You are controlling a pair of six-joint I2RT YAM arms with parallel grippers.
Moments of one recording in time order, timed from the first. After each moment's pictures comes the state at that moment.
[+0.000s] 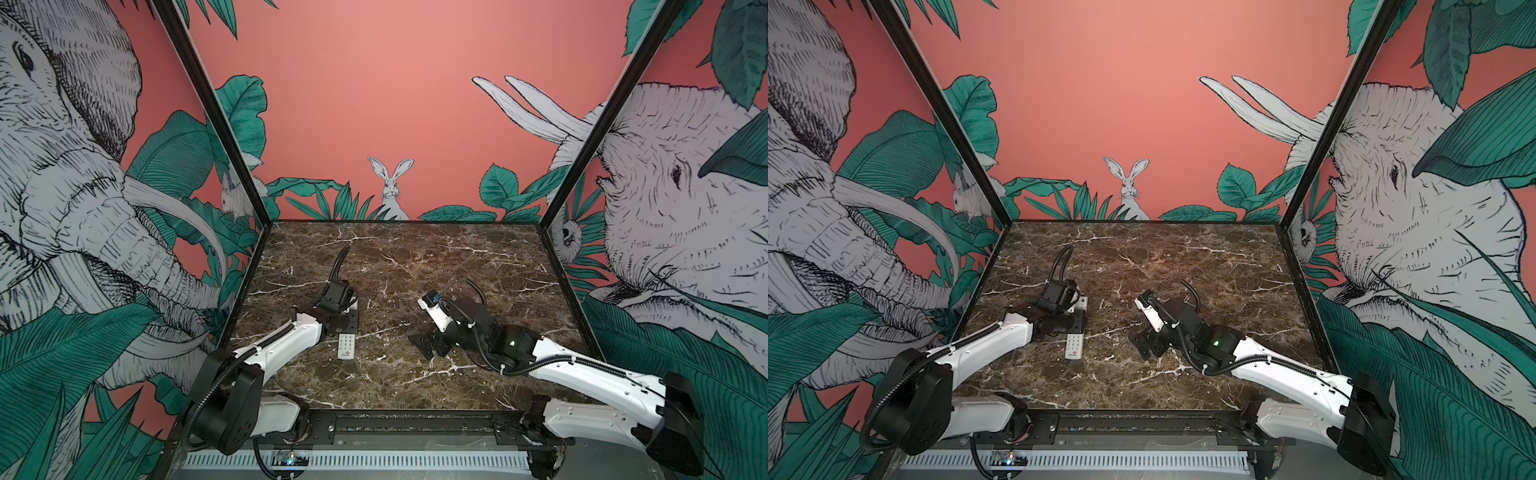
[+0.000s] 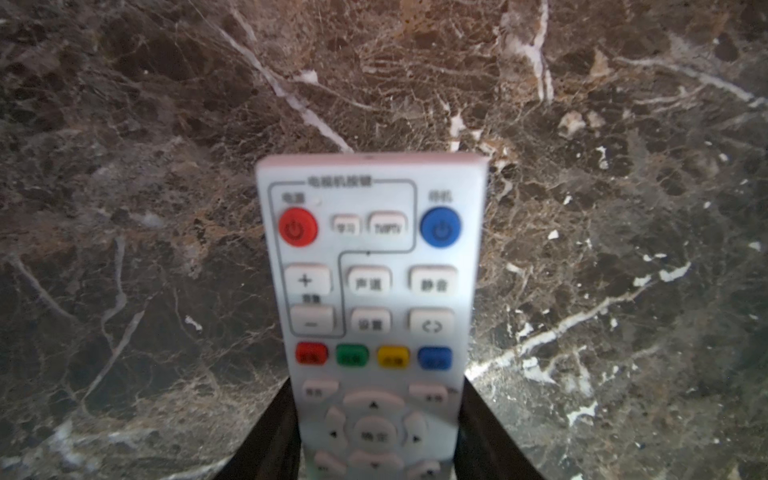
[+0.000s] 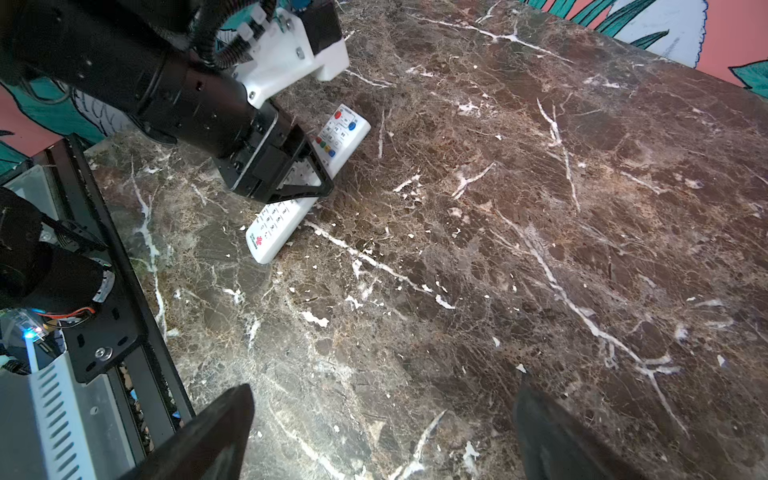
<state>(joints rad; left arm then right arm) -0.47 1.32 0.69 -0.45 -0.05 -0.35 0.98 1.10 0.79 -0.32 0.02 0.15</state>
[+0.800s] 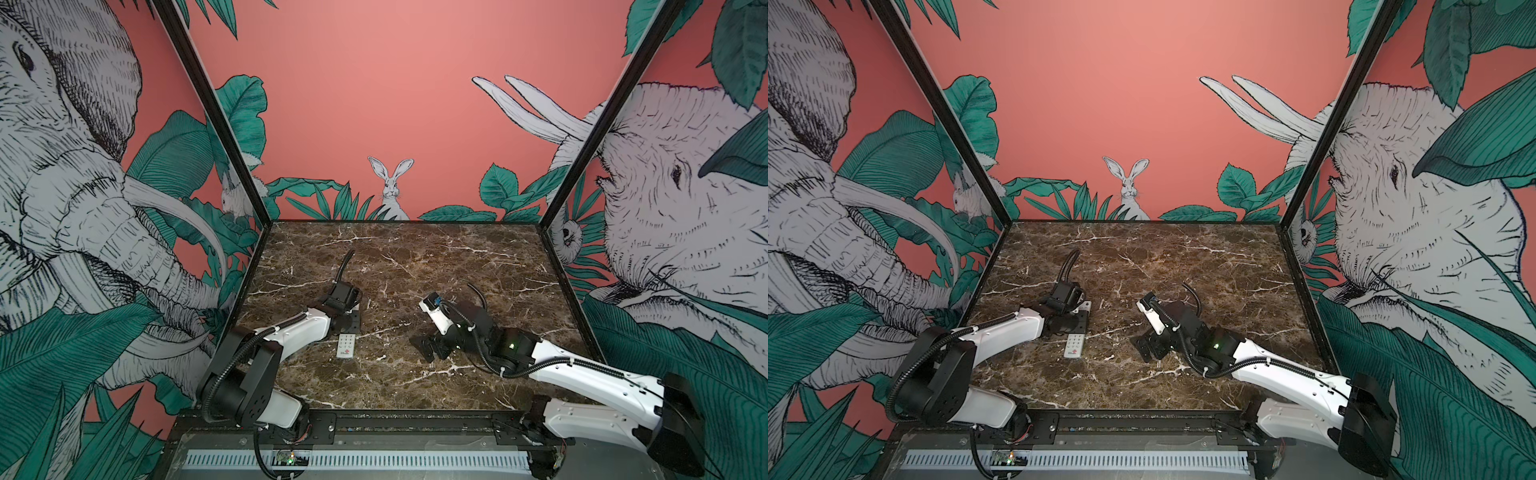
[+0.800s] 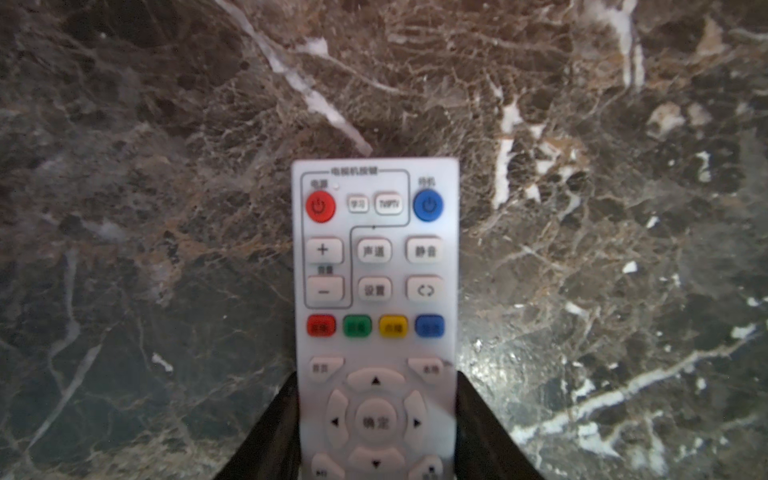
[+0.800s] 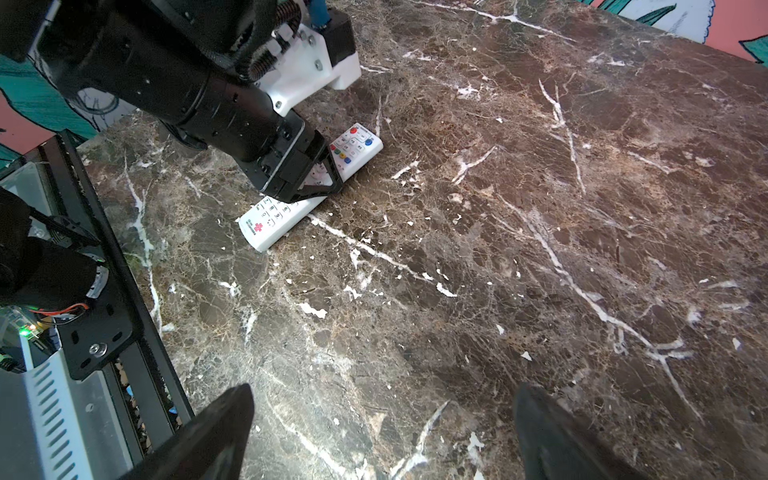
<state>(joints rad) -0.47 1.45 0.70 -0.37 -0.09 -0.37 0.98 1.10 0.75 -0.29 0.02 0.17</state>
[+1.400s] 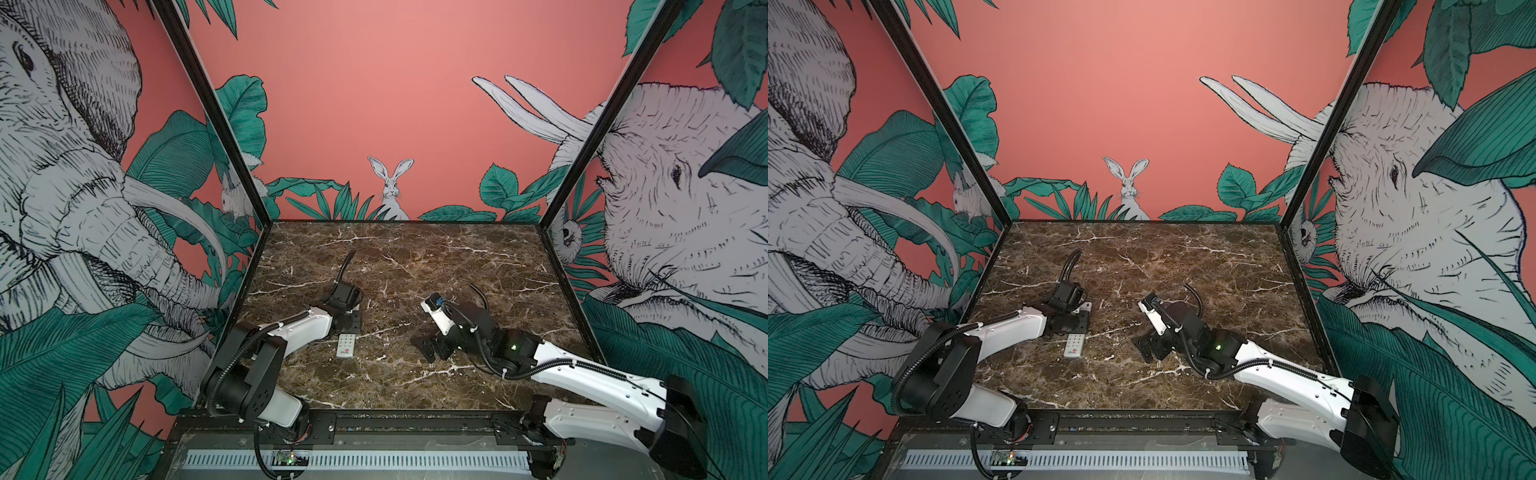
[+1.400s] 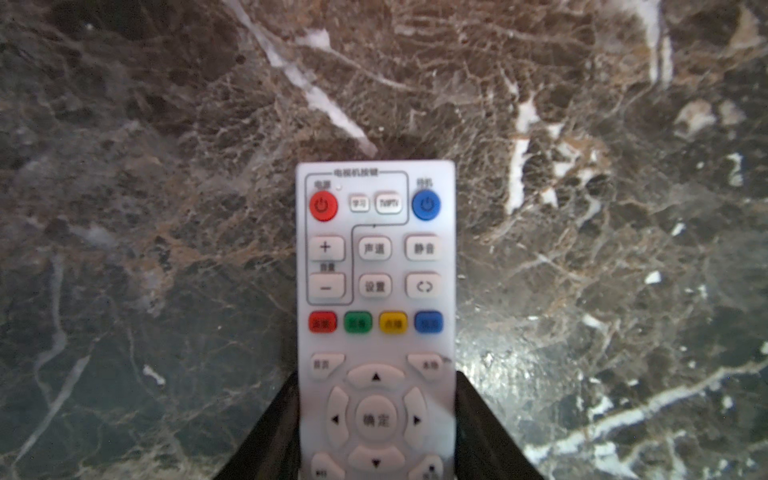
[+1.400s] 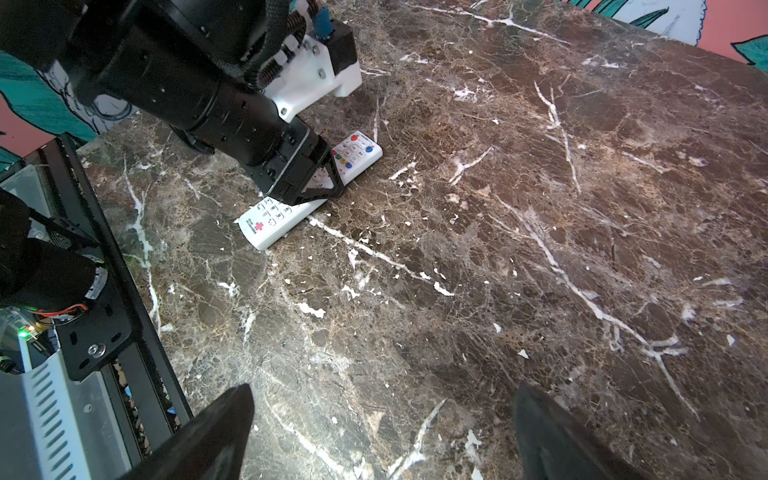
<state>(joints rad) -0.47 1.48 0.70 -0.36 -0.10 -0.38 0.97 1.08 0.74 -0.29 0.03 0.17</state>
